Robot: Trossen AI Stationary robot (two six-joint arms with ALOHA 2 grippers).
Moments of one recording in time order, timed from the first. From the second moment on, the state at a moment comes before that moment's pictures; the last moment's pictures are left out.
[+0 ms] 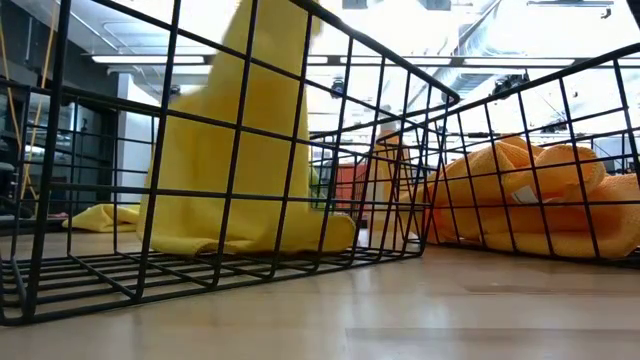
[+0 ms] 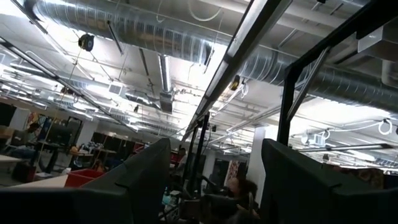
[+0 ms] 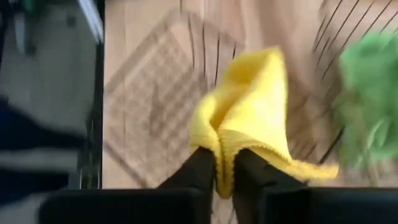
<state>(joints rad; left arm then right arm) 0.21 0.70 1.02 0.27 0.14 -0.35 0.20 2.01 2.28 -1.23 -0.01 0.33</state>
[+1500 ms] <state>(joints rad) 0.21 0.80 1.02 0.25 0.08 -0.39 0.93 1.51 1.10 -0.94 -0.27 1.61</state>
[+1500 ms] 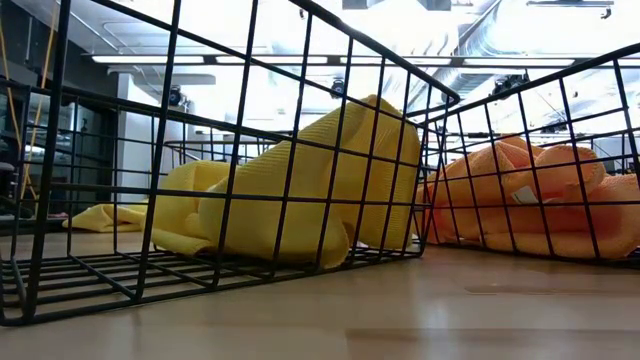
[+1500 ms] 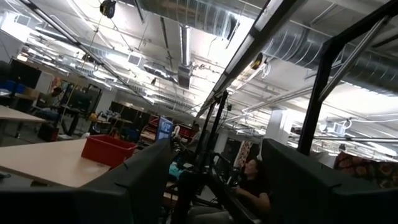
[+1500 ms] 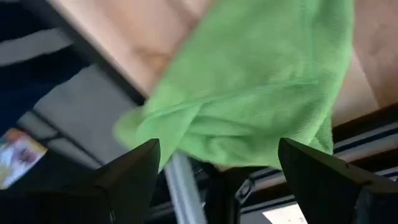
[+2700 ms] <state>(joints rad) 0.21 0.83 1.02 0.34 0.07 -0.39 0.87 1.52 1.40 -0.91 -0.13 1.37</state>
